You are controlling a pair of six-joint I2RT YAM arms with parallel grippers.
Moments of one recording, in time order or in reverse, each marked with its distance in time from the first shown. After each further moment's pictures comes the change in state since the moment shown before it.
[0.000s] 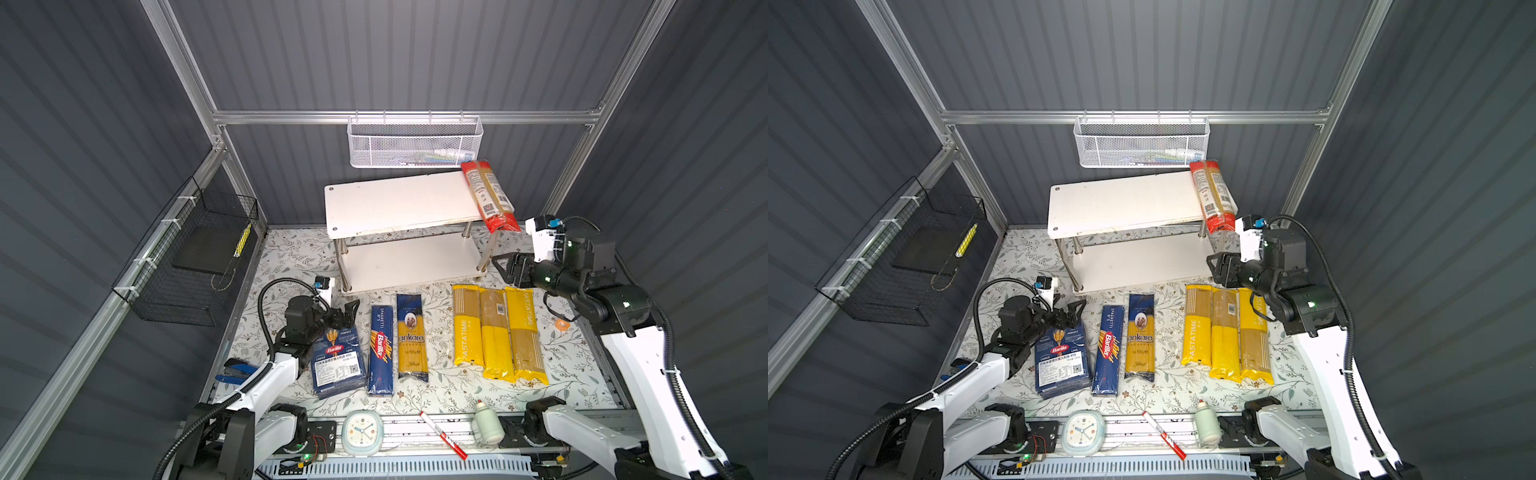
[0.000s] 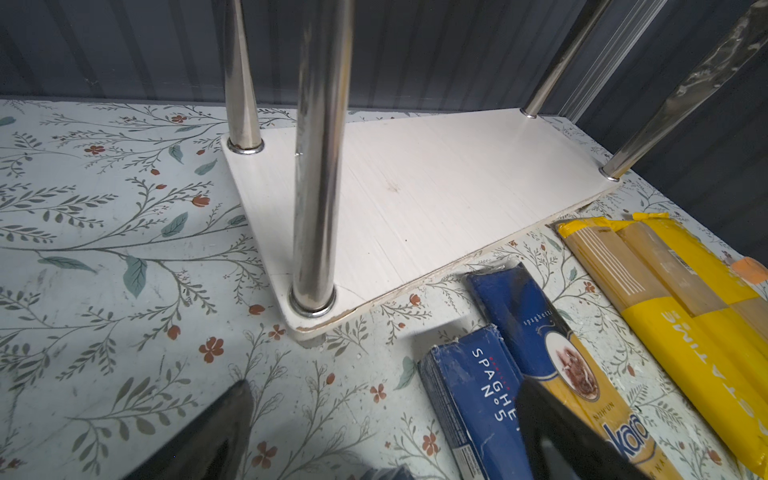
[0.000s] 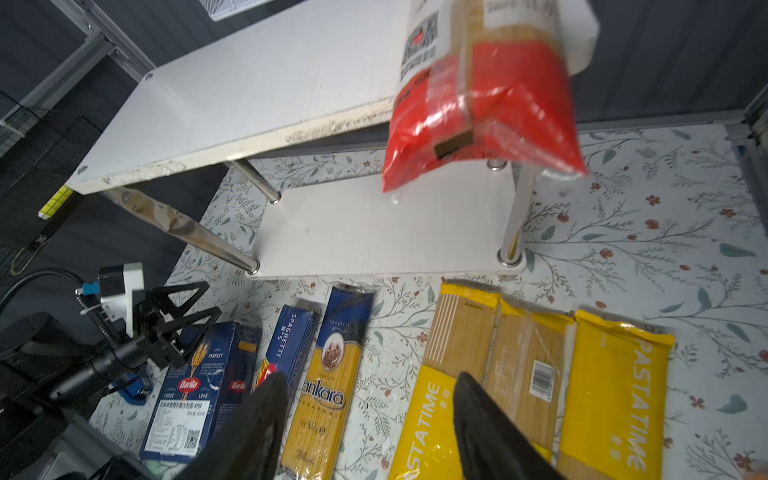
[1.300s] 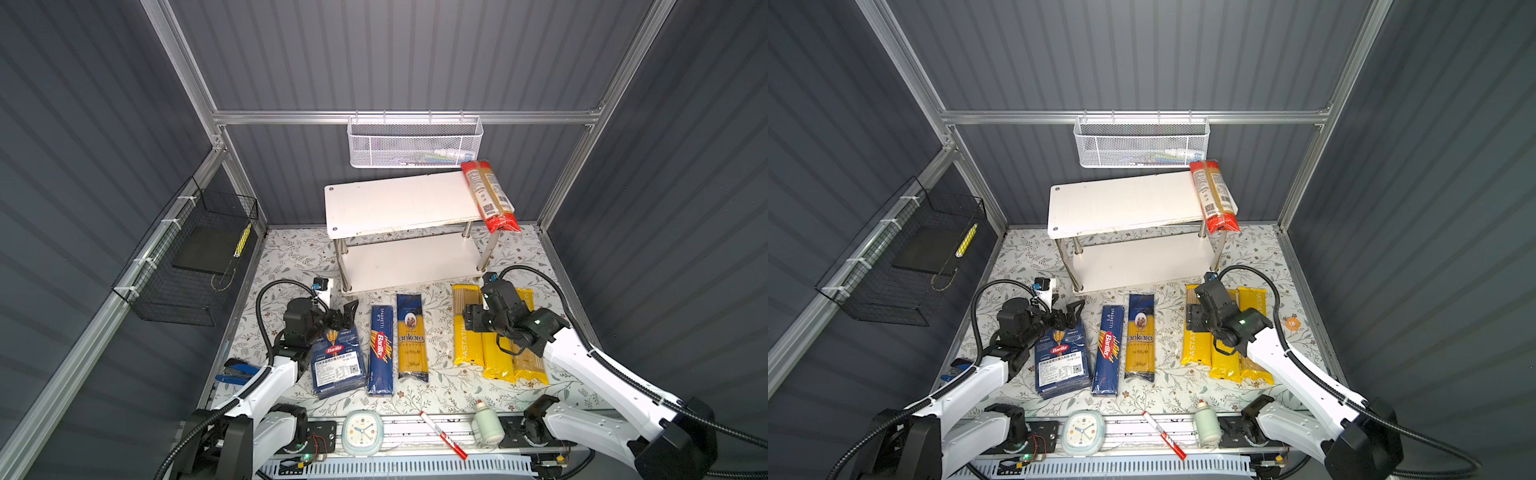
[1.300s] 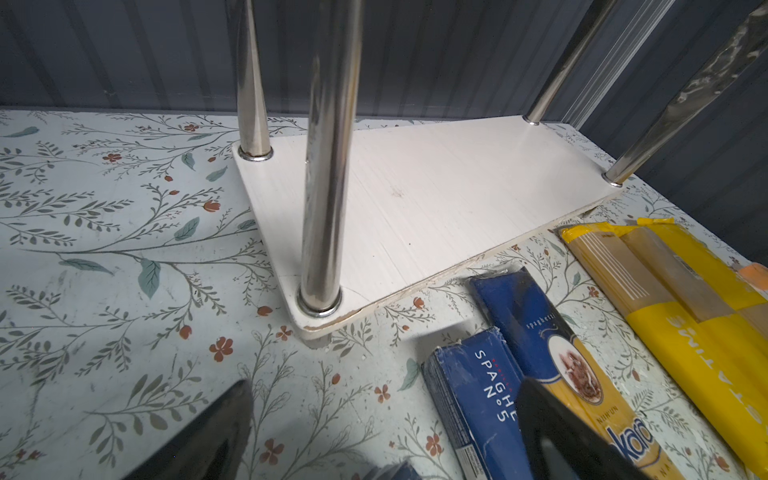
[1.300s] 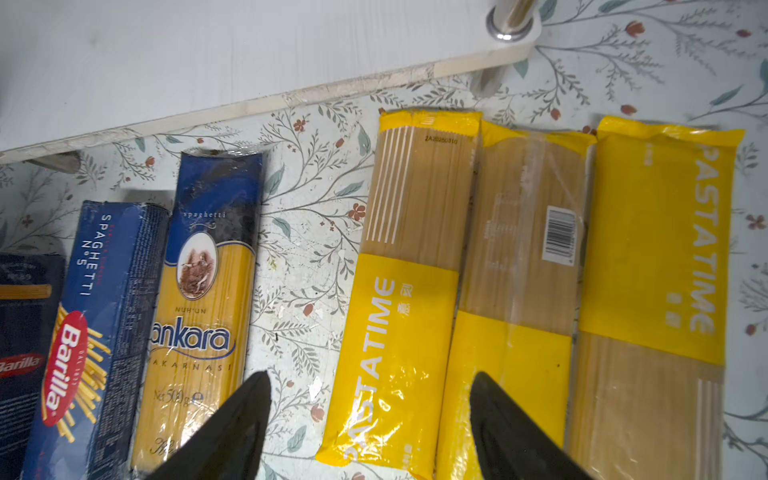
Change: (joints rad) left arm 0.000 -0.027 -0.016 0.008 -0.018 0.000; right arm 0.338 0.077 -0.536 0.223 0.463 0.229
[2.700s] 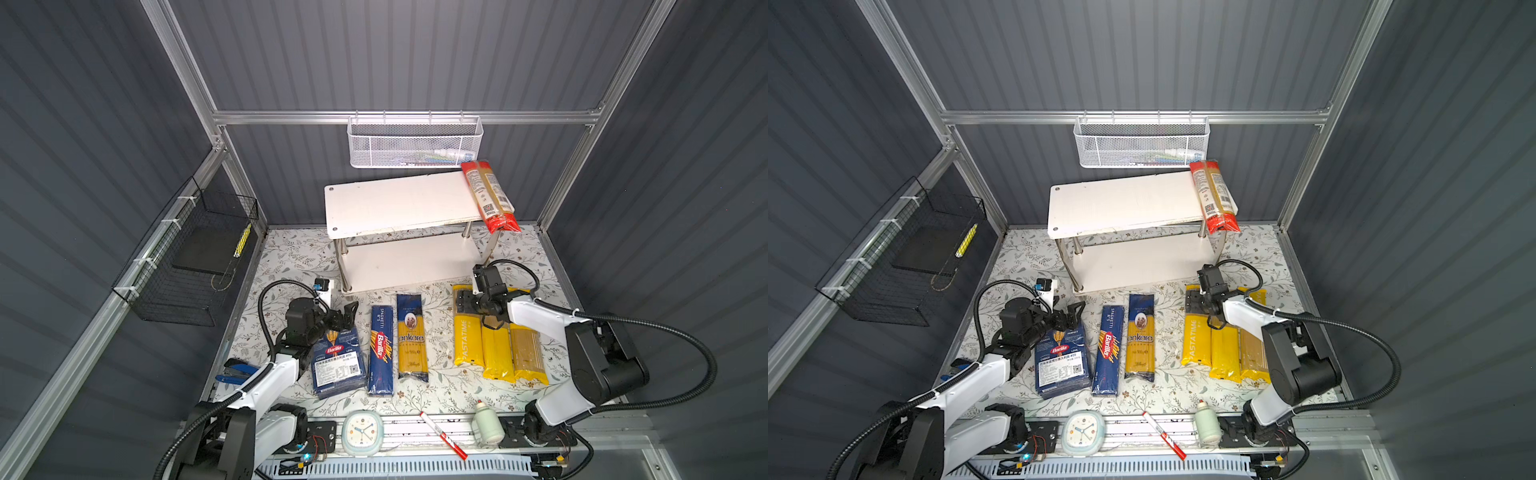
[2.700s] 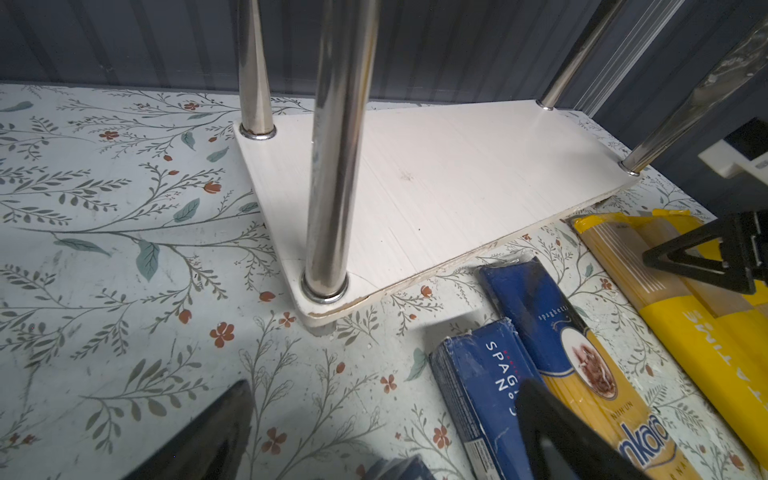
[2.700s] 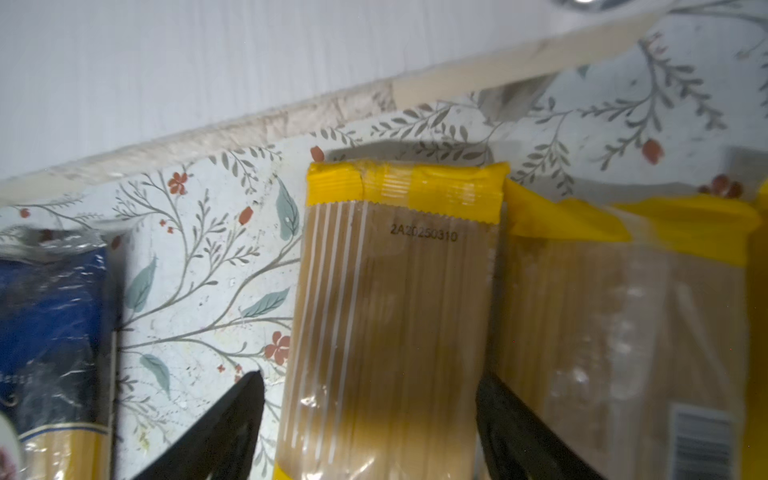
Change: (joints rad) left arm 0.000 0.042 0.003 -0.002 -0.015 -0.003; right arm -0.236 0.517 0.018 0.430 -0.153 -0.150
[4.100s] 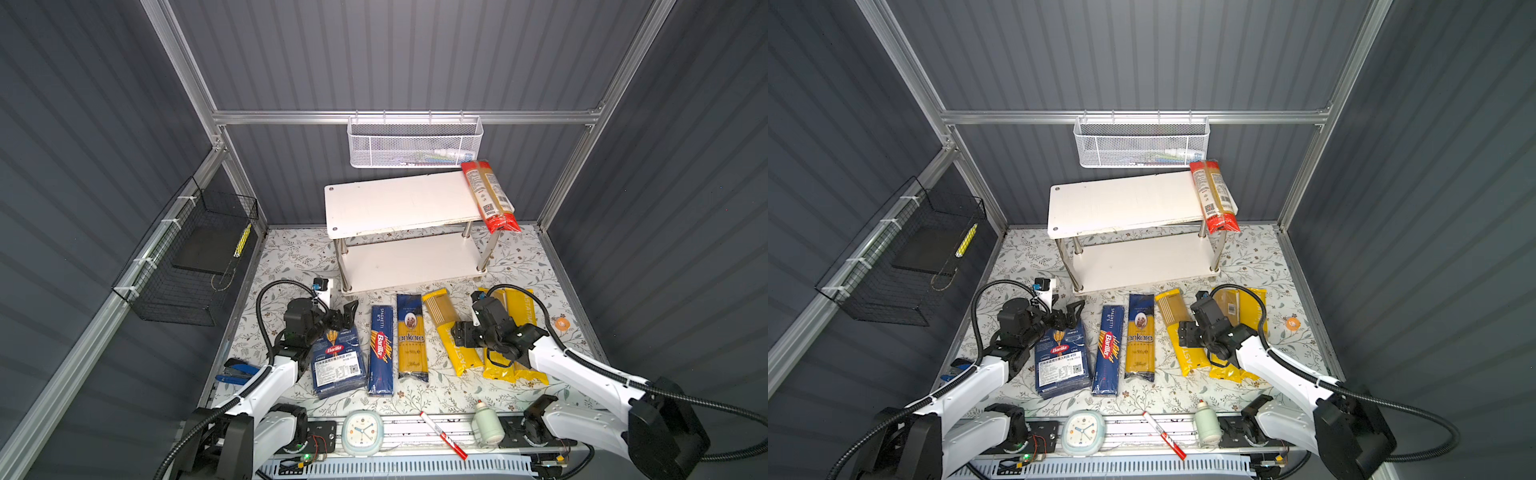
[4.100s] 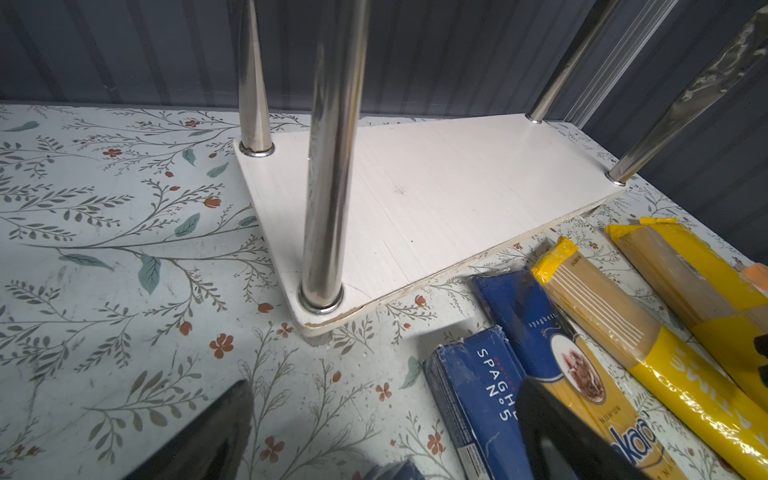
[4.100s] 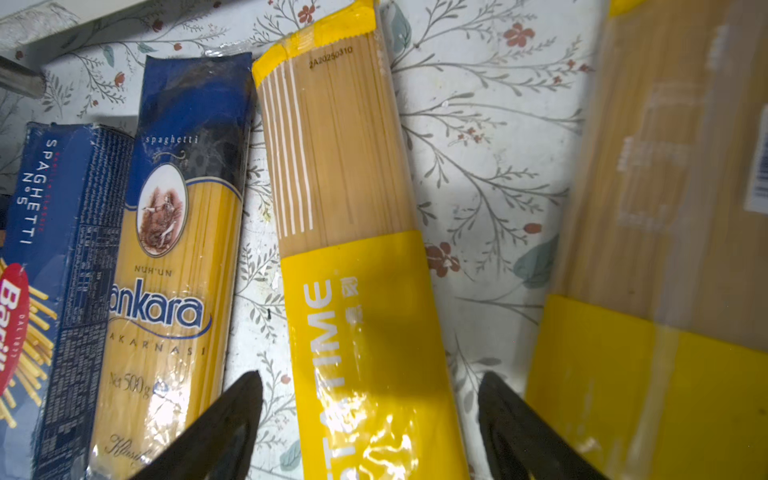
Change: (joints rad) left arm 0.000 -0.035 -0.006 0.008 0.013 0.000; right arm 0.247 -0.516 -0.251 -0.202 0.020 0.159
